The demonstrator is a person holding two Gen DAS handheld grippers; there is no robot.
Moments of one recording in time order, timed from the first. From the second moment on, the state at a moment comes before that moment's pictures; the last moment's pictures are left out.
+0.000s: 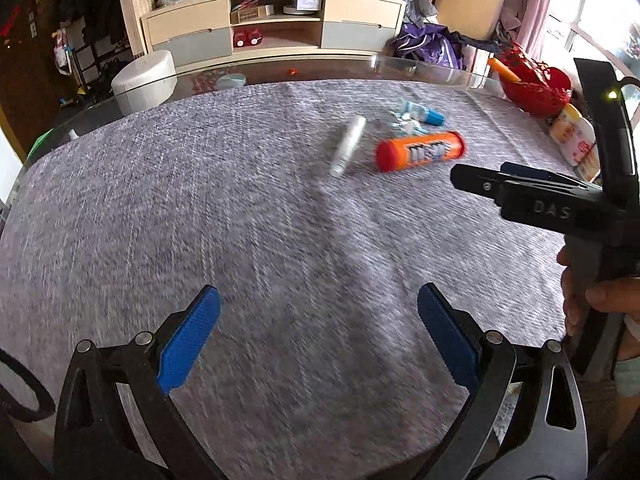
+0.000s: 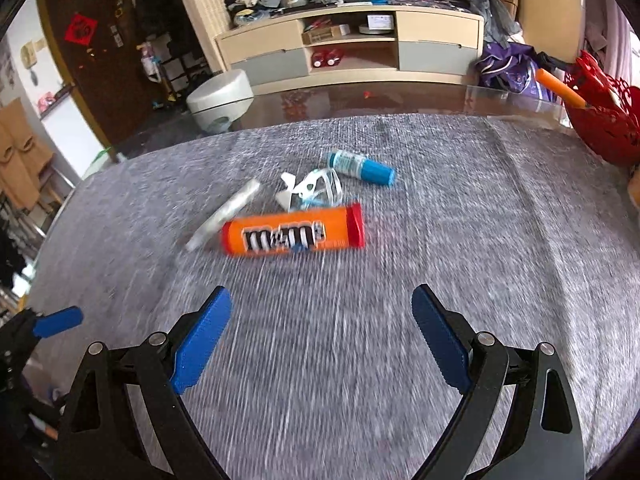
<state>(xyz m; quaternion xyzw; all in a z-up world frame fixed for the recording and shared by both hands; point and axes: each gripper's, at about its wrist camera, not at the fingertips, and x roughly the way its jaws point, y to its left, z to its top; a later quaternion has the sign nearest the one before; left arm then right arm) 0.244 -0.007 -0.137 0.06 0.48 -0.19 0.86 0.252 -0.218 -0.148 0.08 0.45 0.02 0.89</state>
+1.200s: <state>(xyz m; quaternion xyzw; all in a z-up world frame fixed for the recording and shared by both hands) 0.341 -0.087 -0.160 0.09 0.45 -0.27 0.85 0.276 -0.249 -0.143 0.10 0.43 0.00 0.90</state>
